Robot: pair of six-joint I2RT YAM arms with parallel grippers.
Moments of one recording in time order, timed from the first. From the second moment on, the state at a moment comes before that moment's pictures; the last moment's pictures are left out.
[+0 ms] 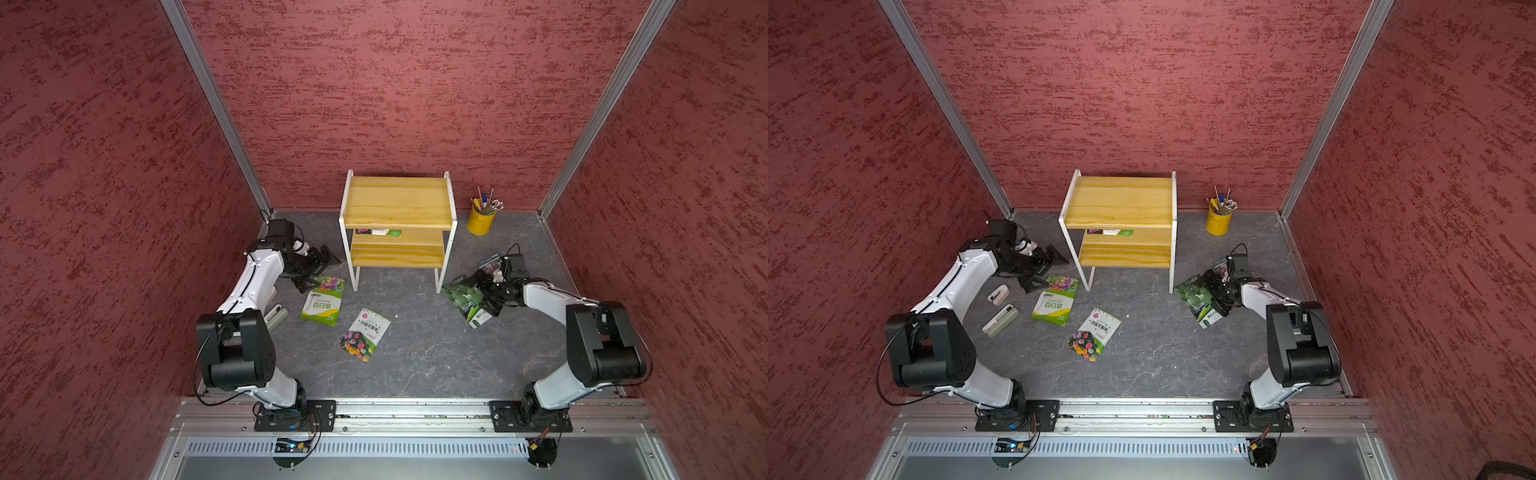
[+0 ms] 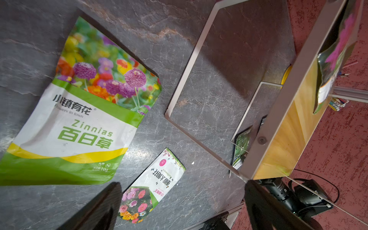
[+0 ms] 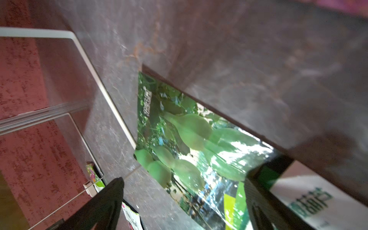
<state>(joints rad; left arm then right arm) 0.11 1.57 1.27 -0.94 0.55 -0.55 0.07 1.53 0.76 -0.33 -0.41 0.91</state>
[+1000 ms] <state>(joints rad) -0.02 2.10 1.89 -0.80 0.70 -0.61 0.07 1.15 0.71 -0.71 -0.36 0.94</state>
